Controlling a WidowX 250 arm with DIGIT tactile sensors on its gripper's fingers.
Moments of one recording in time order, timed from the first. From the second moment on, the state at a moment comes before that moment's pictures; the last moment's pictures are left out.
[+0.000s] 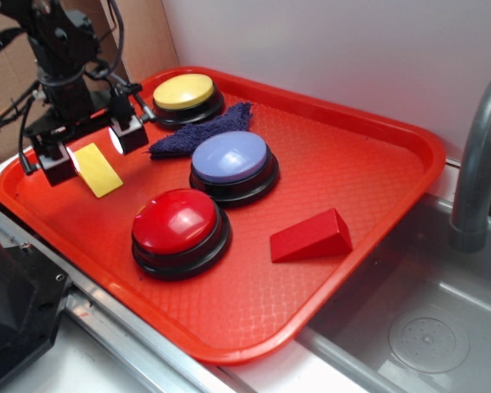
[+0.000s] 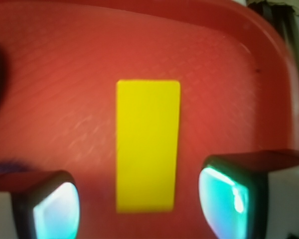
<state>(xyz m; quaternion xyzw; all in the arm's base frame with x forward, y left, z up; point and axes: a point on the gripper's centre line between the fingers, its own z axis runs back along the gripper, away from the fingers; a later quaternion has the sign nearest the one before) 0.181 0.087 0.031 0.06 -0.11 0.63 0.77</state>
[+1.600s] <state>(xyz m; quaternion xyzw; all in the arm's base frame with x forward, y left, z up) 0.194 0.081 0.072 0.06 -0.03 0.45 0.89</state>
